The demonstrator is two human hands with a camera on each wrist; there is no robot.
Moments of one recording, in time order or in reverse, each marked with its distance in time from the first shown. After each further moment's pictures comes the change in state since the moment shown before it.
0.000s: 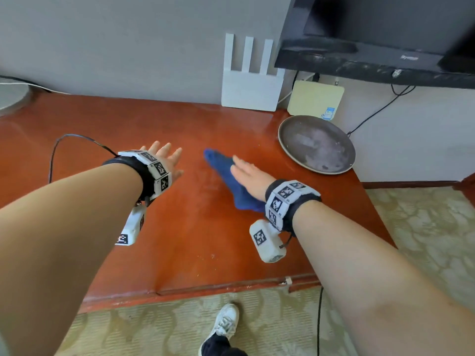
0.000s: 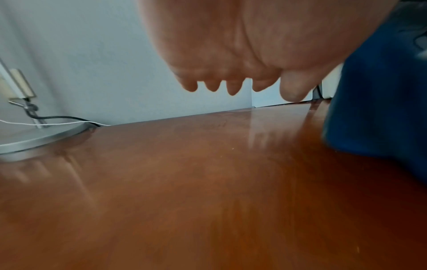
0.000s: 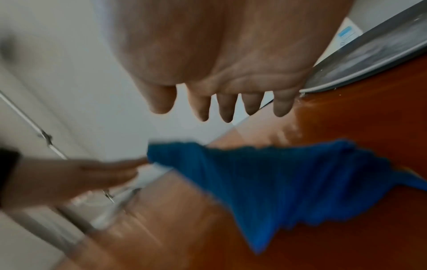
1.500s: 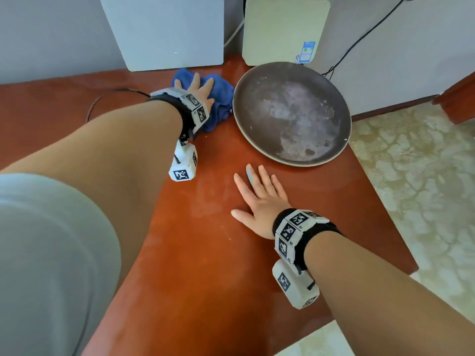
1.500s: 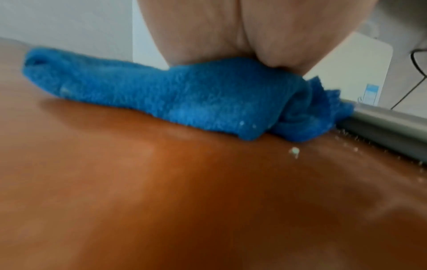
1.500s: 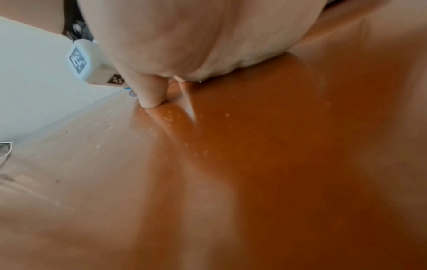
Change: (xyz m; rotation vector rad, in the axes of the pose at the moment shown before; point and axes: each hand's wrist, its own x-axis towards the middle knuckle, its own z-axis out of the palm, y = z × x) left_hand 0.297 0.211 -0.061 -0.231 0.125 0.328; right_hand 0.078 0.160 -0.030 -0.548 -0.191 0.201
